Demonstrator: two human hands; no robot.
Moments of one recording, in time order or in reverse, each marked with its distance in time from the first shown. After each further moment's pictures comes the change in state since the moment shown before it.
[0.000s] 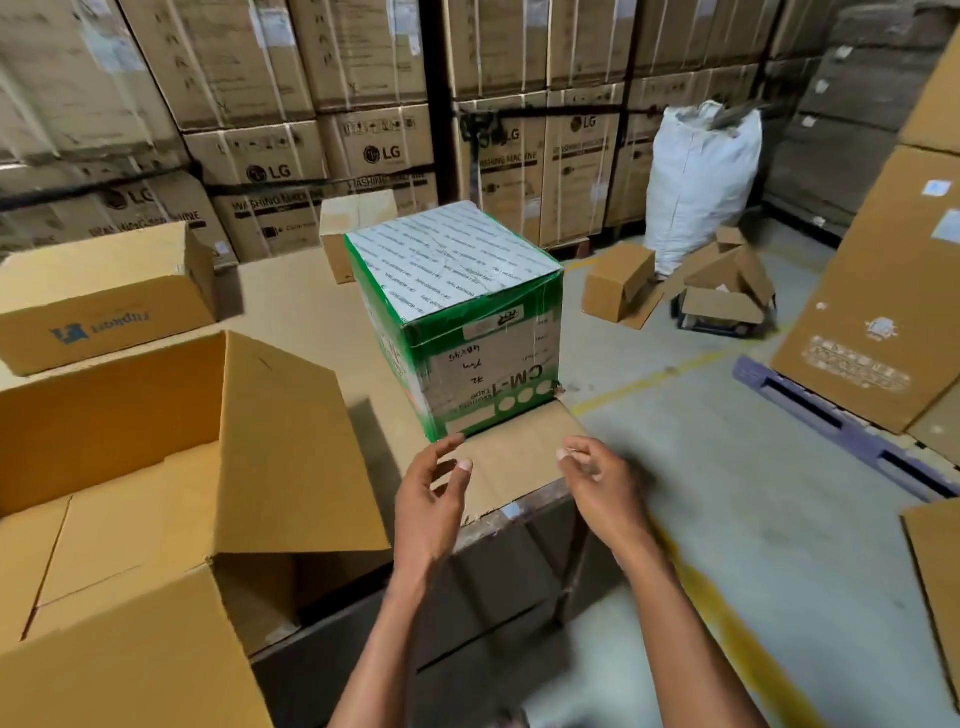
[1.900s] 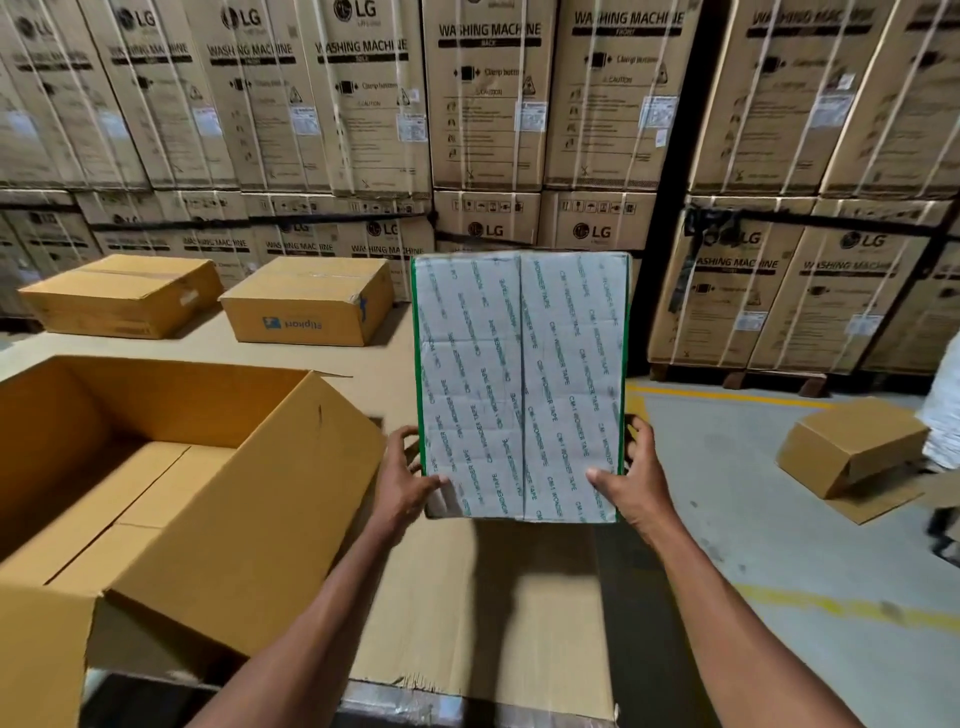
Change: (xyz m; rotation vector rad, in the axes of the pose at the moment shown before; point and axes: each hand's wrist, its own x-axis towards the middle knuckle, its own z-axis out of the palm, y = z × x) left_hand 0.223 -0.015 0.037 -0.115 0.440 -0.140; right_hand 0.367 -0.058 0.008 0.031 -0.499 -0.301
